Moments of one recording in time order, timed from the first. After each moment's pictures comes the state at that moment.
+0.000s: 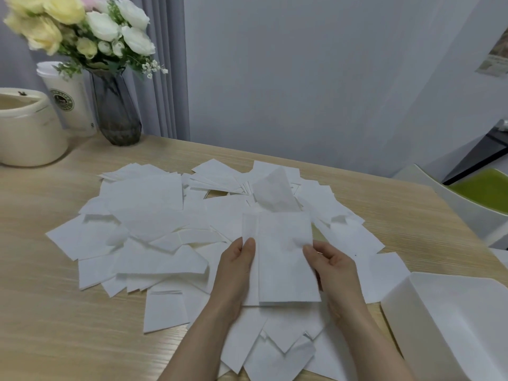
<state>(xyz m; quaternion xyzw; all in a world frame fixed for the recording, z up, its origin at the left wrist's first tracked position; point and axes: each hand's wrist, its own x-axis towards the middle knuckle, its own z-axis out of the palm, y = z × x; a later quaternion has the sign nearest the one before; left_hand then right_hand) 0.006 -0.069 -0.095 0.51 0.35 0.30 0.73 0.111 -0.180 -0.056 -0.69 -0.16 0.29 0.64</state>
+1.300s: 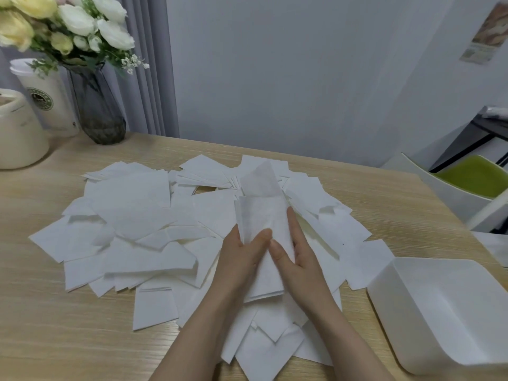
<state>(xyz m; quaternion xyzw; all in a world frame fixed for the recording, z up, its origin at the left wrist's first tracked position) 0.011 -0.084 -0.066 0.52 0.28 0.29 0.75 0.091 -0.174 -0.061 -0.71 -0.36 0.24 0.56</state>
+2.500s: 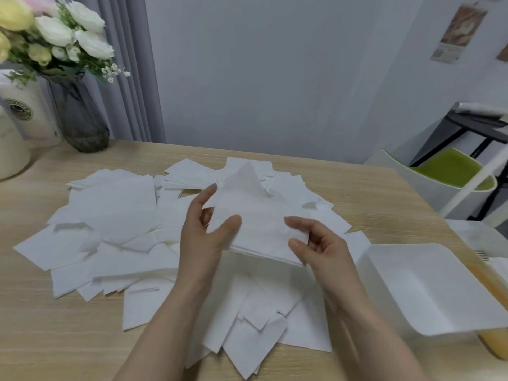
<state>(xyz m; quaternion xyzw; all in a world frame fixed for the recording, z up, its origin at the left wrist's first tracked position) -0.009 -0.076 -0.040 0.53 0.29 0.41 0.68 0.107 -0.220 -0.020 -0.68 -0.31 0.22 0.63</state>
